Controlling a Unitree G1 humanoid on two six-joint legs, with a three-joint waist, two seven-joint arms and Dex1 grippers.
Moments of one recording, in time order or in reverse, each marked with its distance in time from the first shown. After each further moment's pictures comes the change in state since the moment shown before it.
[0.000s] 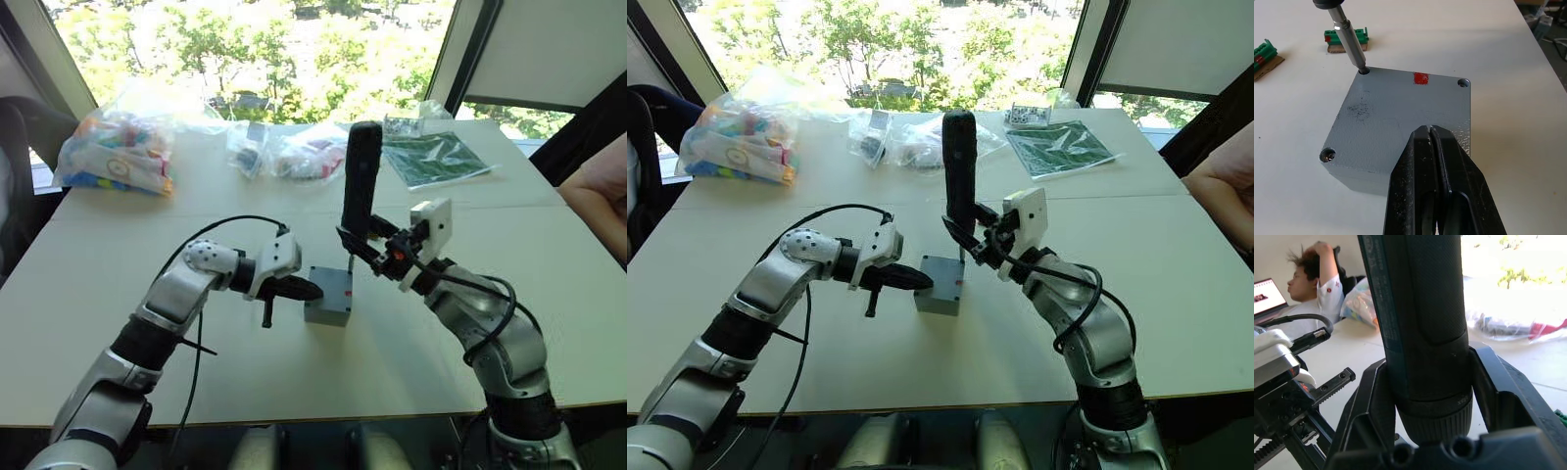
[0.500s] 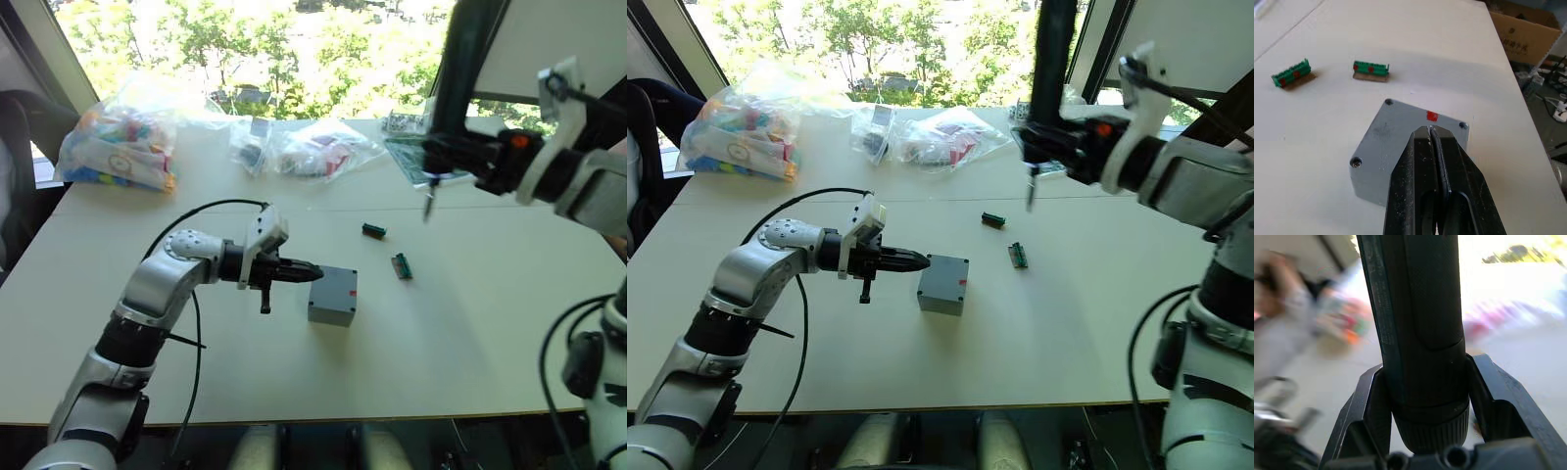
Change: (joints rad) left arm -0.009 0.054 0.141 -0.187 -0.197 0.258 0.039; right arm -0.410 -0.494 -0.382 0.403 0.620 0.791 -0.316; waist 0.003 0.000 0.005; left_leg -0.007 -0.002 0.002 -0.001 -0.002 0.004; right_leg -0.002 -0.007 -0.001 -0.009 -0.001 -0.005
